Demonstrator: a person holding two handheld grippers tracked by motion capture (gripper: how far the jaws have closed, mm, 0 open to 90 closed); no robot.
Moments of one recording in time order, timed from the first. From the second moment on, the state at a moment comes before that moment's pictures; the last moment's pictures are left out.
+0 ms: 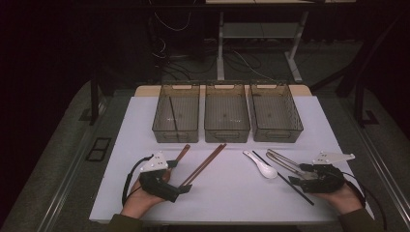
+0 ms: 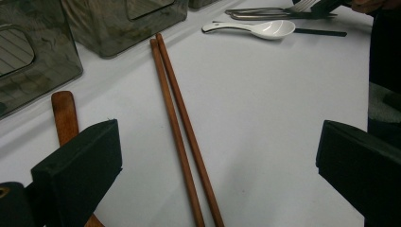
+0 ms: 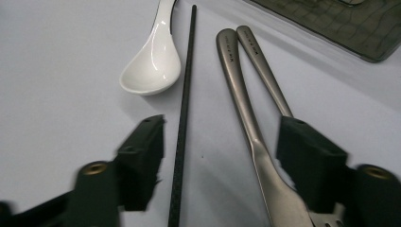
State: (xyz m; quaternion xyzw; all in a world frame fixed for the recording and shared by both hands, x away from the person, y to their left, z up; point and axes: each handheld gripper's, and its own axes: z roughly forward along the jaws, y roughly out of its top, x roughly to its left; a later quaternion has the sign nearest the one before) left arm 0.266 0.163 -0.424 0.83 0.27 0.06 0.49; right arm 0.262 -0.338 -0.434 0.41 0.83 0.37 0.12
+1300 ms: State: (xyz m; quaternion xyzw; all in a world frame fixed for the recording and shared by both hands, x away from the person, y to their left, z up) left arm 0.266 0.160 -0.426 0.83 0.27 0.06 0.49; right arm 0.263 -0.320 -0.442 0.39 0.86 0.31 0.08
